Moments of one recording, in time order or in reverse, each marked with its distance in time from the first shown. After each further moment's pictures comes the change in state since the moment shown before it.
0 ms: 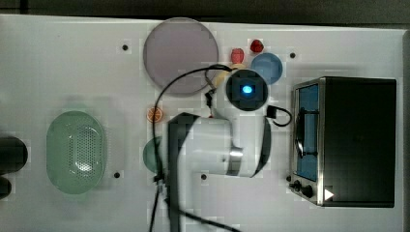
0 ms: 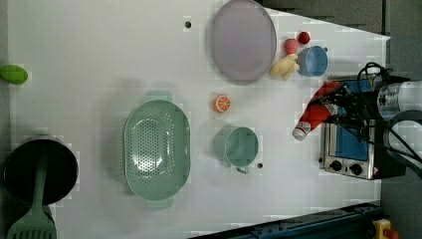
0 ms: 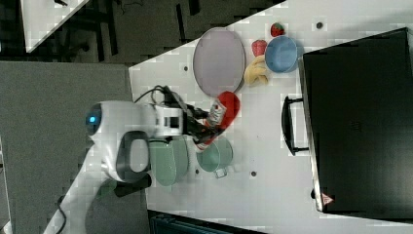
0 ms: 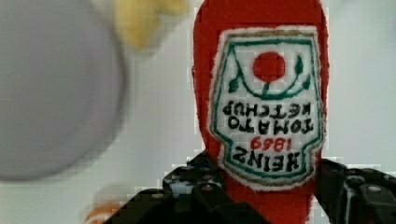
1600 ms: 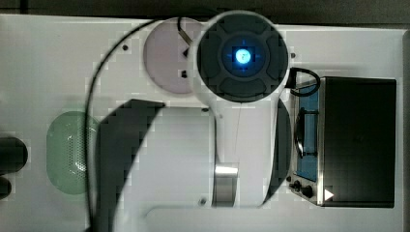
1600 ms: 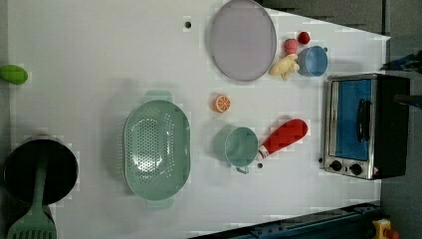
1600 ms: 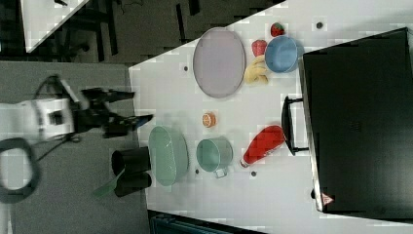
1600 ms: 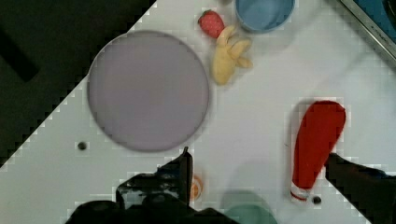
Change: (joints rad) arm 0.046 -0.155 0.048 0.432 0.002 -0.387 -0.022
